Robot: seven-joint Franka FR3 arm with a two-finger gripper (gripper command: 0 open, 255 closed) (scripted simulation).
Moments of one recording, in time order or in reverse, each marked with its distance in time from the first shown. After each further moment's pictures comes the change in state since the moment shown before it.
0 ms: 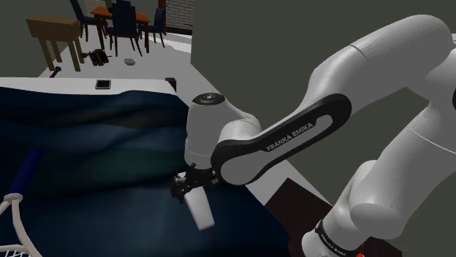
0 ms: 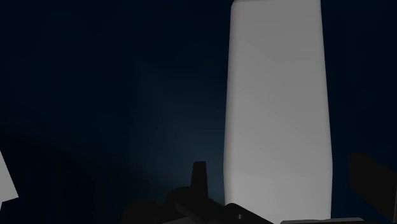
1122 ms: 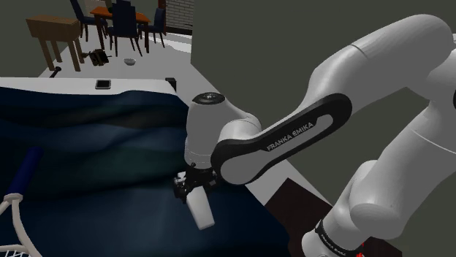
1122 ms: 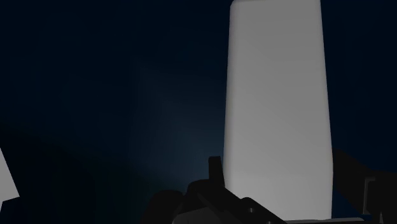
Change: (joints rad) arm 0.000 -0.002 0.000 0.002 0.001 -0.003 -0.001
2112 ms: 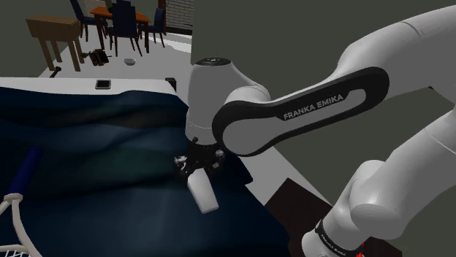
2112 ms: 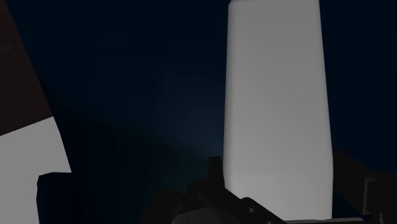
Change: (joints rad) arm 0.011 -0.133 -0.027 0.092 0.074 -0.210 -0.057
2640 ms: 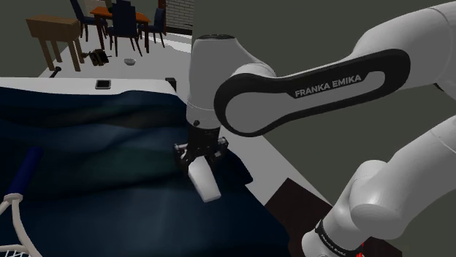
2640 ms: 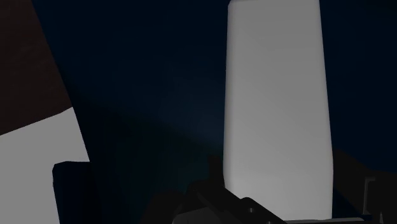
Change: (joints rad) arm 0.001 -0.047 -0.019 0.071 0.015 -0.114 -0.017
